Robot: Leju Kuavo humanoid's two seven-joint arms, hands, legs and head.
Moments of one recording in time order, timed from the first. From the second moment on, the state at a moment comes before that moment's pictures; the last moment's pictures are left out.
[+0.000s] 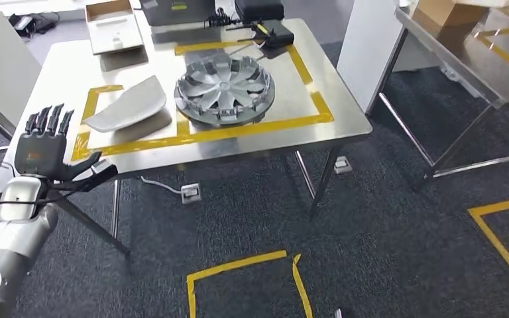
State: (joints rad) left arm -0.84 0.24 -0.13 -0.39 -1.54 0.67 -0.25; right arm -0.10 0.18 -1.20 -0.20 0.78 0.20 -0.27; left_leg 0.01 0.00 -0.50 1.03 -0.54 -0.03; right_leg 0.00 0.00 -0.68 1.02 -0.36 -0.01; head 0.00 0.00
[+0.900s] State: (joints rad) left arm -0.82 0.24 -0.13 -0.38 -1.54 0.66 -0.24; right arm -0.10 0.18 -1.20 -0.20 0.78 0.21 -0.27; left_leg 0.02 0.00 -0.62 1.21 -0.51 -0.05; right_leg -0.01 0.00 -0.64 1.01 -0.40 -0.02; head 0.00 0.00
